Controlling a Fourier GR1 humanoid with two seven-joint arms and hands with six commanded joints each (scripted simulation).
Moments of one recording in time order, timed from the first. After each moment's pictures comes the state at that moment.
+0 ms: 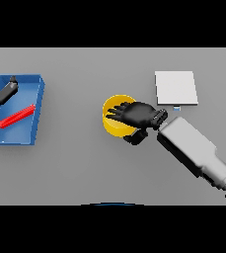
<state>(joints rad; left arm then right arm) -0.40 0.49 0.00 -1.21 -0.42 0.07 0.45 -0.69 -0.35 0.69 -1.17 0.90 0.45 -0.20</state>
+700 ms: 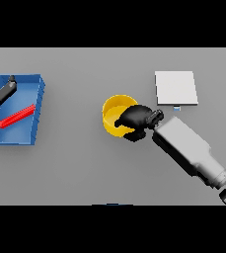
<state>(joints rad) -0.41 0.49 0.00 -1.20 -0.42 0.07 0.45 -0.71 -0.30 0.70 -1.09 0.87 0.54 -0.15</state>
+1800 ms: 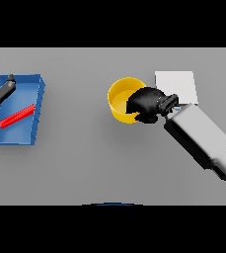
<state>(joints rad) -0.41 0.51 0.00 -1.20 -0.42 0.05 0.44 -0.75 -0.42 0.61 -1.28 0.78 0.64 -0.08</state>
